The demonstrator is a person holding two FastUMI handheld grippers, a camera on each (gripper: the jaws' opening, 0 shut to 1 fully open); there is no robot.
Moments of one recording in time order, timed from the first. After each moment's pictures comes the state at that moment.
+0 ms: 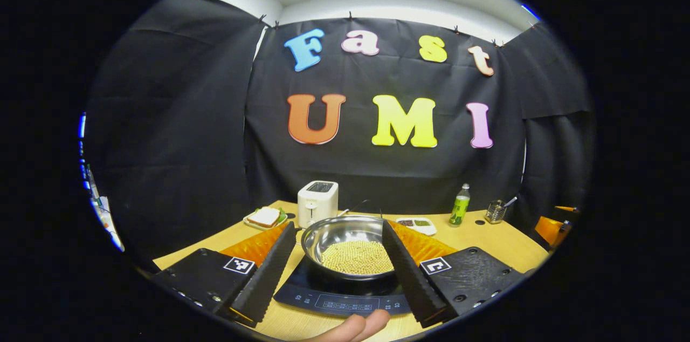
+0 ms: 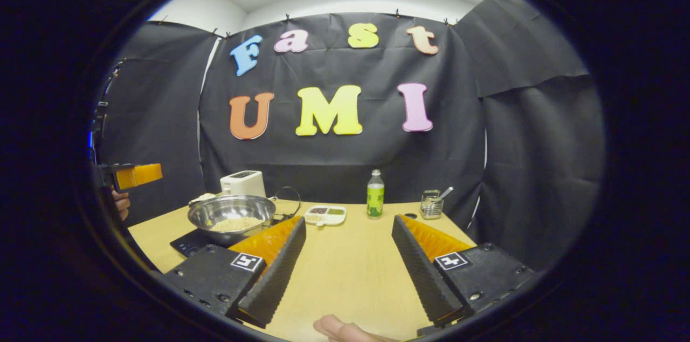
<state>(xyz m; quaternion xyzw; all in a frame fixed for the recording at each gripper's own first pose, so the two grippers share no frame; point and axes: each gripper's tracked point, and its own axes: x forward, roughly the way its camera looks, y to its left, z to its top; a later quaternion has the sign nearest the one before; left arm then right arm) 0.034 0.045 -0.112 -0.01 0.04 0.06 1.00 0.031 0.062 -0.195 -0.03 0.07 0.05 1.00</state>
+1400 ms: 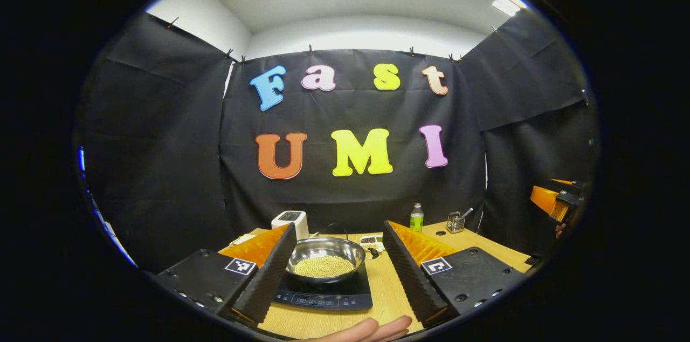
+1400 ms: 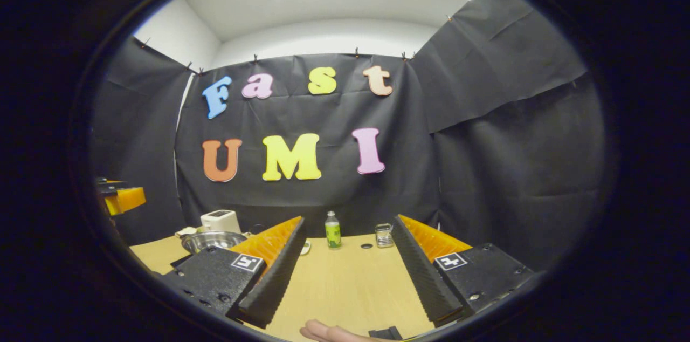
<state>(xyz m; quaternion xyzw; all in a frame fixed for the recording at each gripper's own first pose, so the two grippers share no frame) -0.035 -0.042 -0.042 0.02 -0.01 -0.01 1.00 -0.044 -0.015 -0.105 0.01 -0.02 -0.01 1.00</state>
